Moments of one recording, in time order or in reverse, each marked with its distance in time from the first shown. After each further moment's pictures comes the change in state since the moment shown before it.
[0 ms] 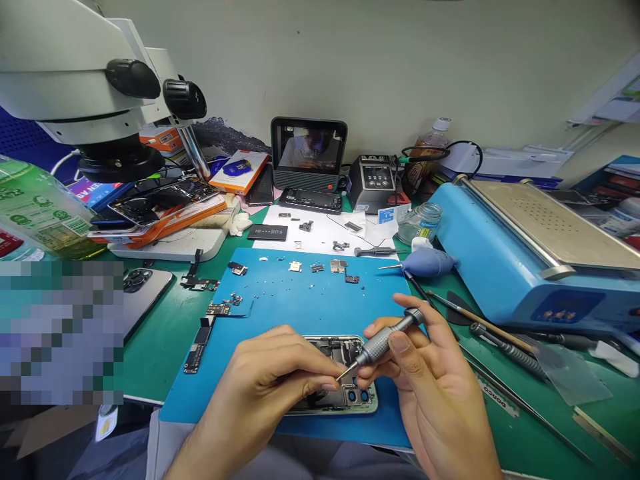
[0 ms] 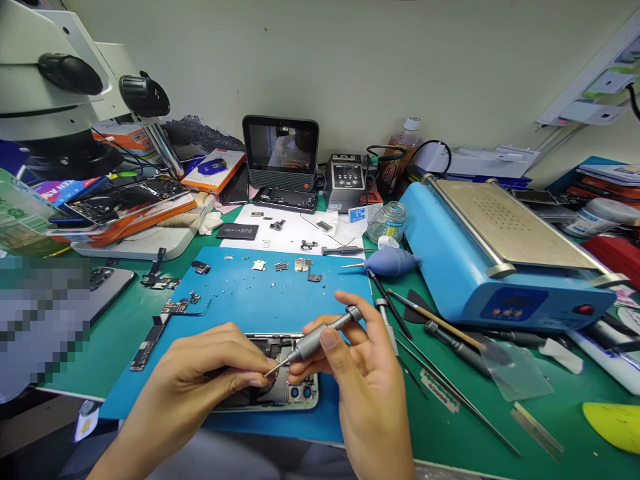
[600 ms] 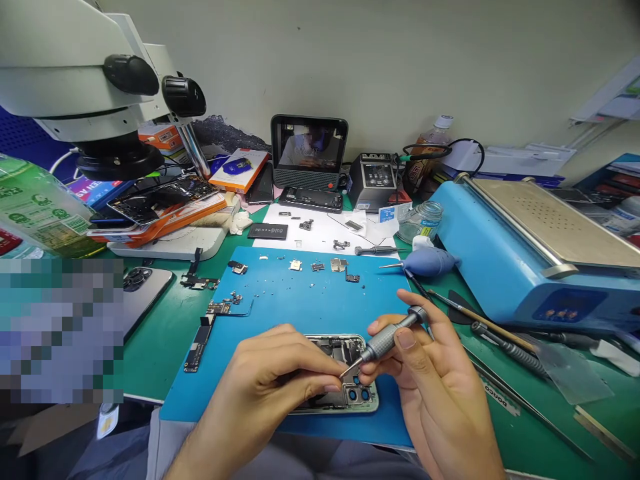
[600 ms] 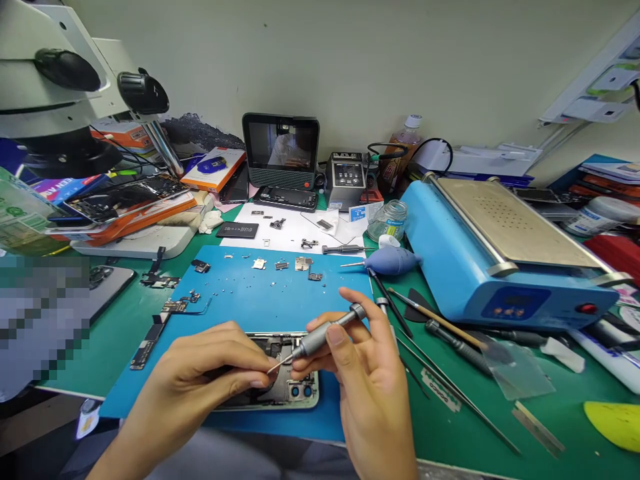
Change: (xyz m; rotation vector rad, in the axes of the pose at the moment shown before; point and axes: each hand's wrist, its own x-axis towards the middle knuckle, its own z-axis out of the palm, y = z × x) left_hand 0.000 0.002 0.000 -0.006 0.000 -0.016; right_hand 0.000 -0.003 0.004 0.036 -0.004 -0.031
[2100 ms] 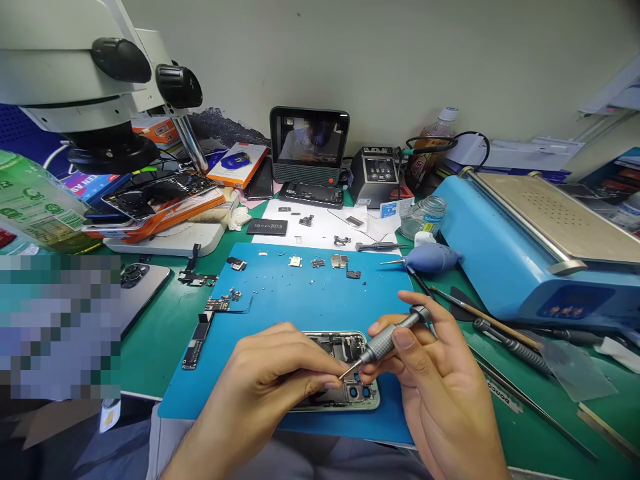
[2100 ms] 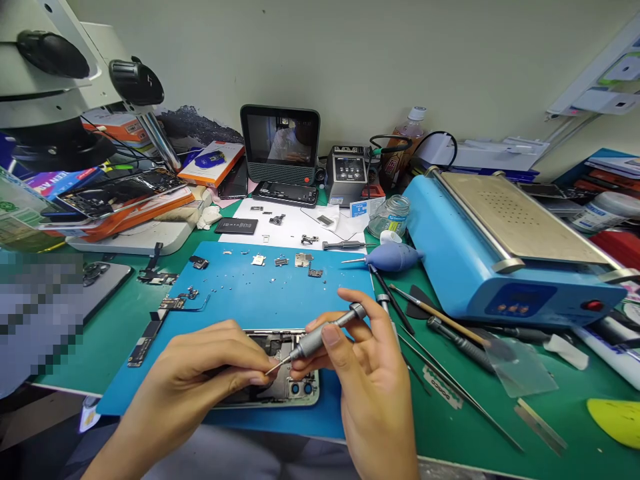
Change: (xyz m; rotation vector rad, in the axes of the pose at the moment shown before) left_hand -0.001 -0.003 -0.001 -0.006 -0.034 0.014; right_hand 0.000 0.005 -0.002 -0.057 0.009 -0.032
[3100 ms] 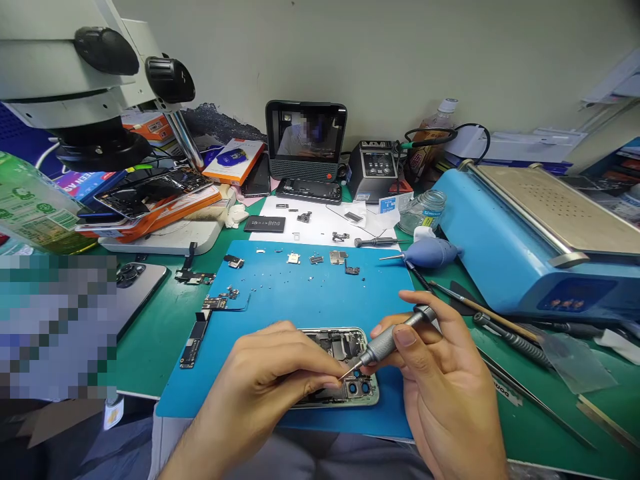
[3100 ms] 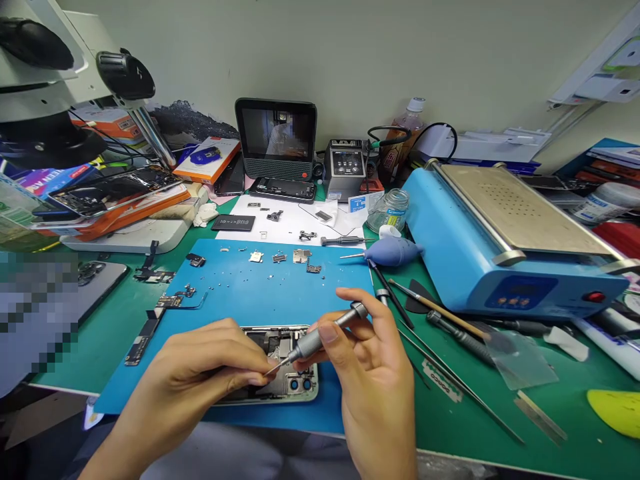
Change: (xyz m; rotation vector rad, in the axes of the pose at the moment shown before) left_hand 0.000 0.001 -0.001 0.009 -0.012 0.008; right_hand -0.001 0.001 -0.001 -0.036 0.078 -0.029
